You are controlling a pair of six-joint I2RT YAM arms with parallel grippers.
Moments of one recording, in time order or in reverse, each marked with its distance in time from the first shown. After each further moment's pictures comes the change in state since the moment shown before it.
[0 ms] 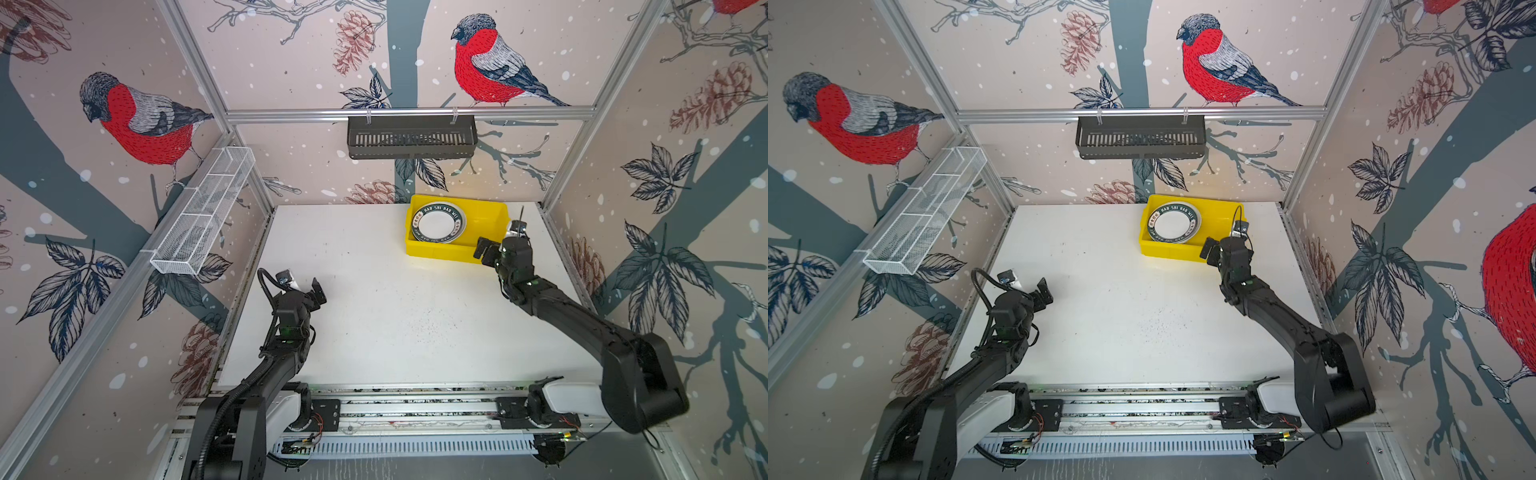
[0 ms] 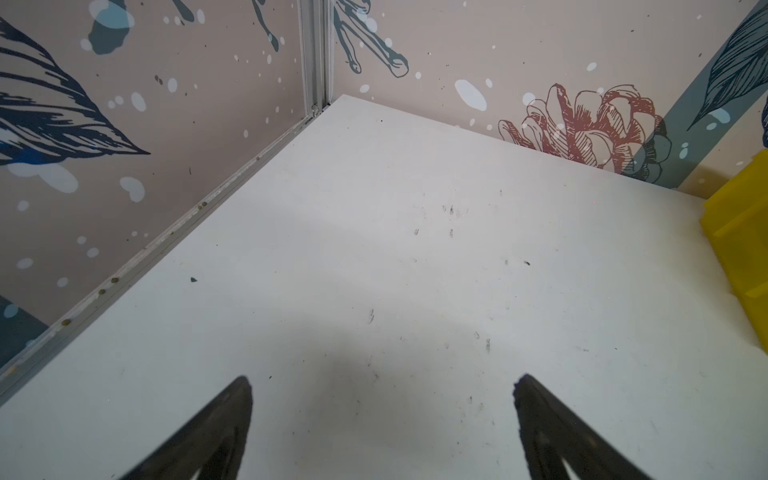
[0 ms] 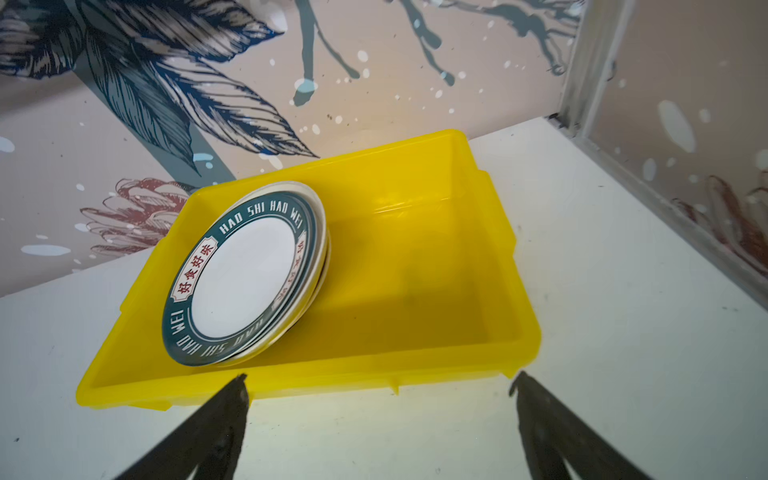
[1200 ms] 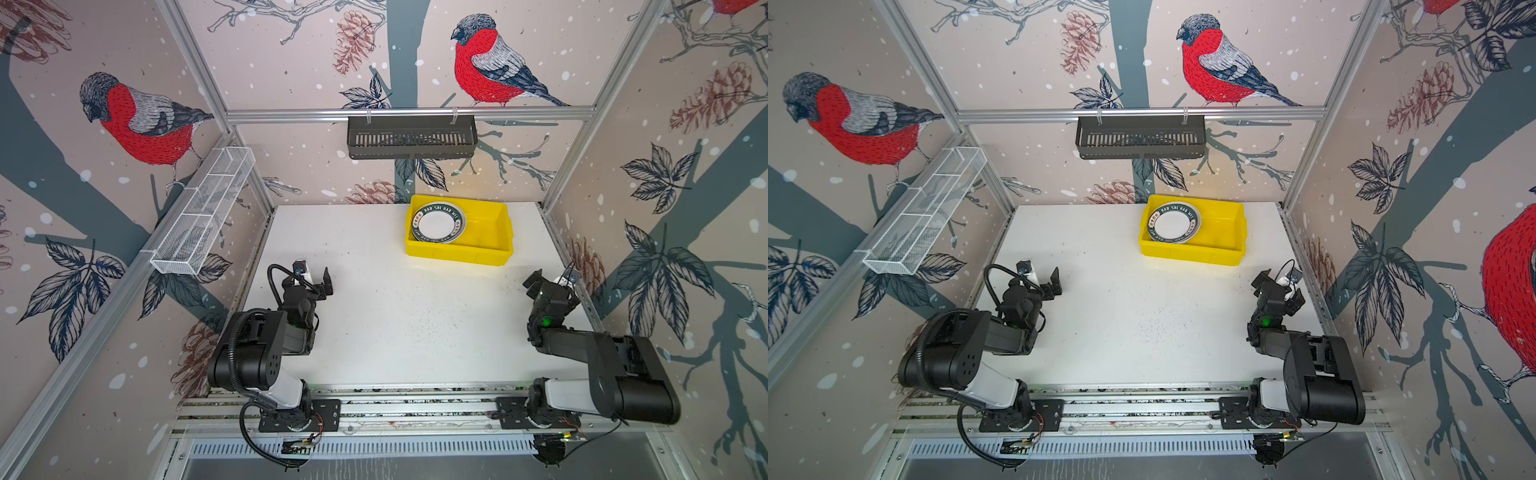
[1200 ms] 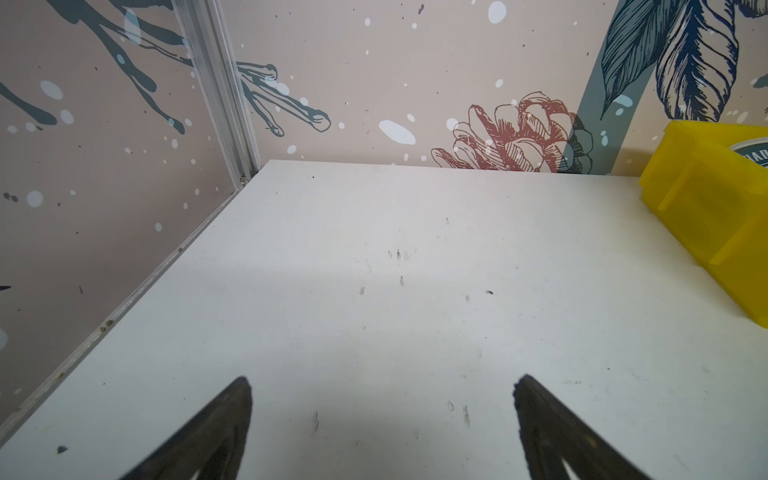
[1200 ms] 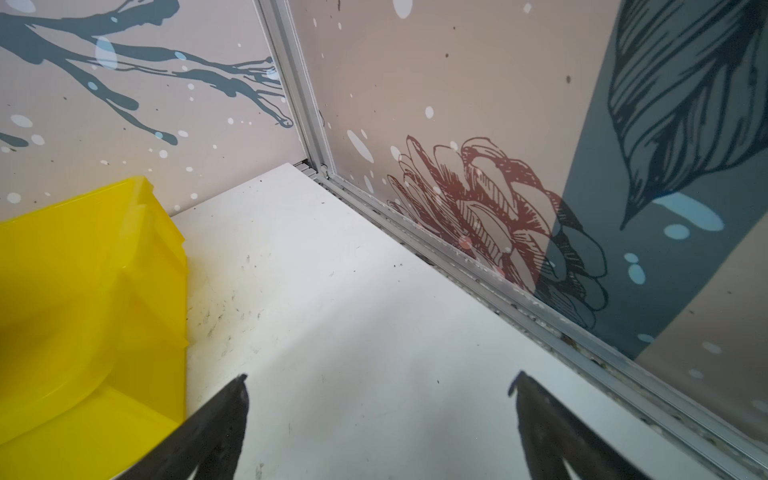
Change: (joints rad) left arm 0.022 0.500 0.053 0.599 0.184 0.203; right arm -0.389 0.089 -0.465 0.657 0.137 -0.086
